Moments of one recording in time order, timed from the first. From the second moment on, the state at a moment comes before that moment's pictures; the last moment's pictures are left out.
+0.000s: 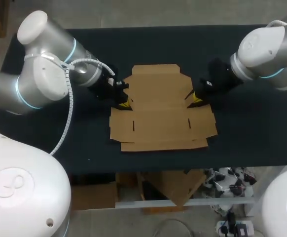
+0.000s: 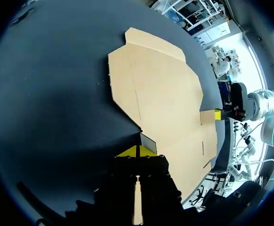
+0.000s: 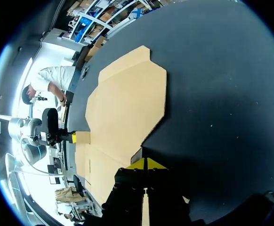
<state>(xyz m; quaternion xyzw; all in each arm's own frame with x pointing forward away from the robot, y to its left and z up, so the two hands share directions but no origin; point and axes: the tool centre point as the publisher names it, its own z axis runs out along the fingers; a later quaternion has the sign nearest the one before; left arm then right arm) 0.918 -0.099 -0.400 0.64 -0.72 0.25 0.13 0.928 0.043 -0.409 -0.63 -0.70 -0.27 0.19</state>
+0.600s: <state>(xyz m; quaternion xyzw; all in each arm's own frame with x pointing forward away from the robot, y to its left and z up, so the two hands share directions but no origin) 0.915 -0.111 -0.396 0.64 -0.72 0.24 0.13 0.924 0.047 -0.409 -0.63 -0.70 -0.26 0.19</state>
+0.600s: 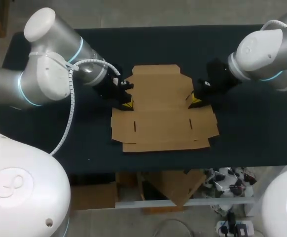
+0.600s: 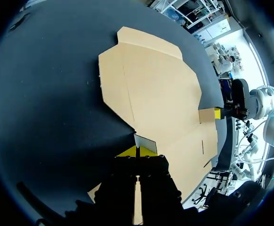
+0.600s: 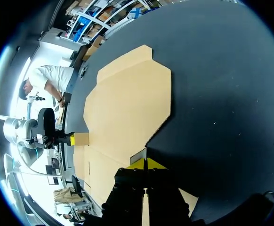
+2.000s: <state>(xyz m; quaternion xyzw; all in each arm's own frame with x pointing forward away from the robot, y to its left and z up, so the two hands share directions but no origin) 0.920 -0.125 -0.400 0.63 -0.73 0.23 0.13 0.925 0.058 -0.413 -0.64 -0.71 -0.25 0.18</state>
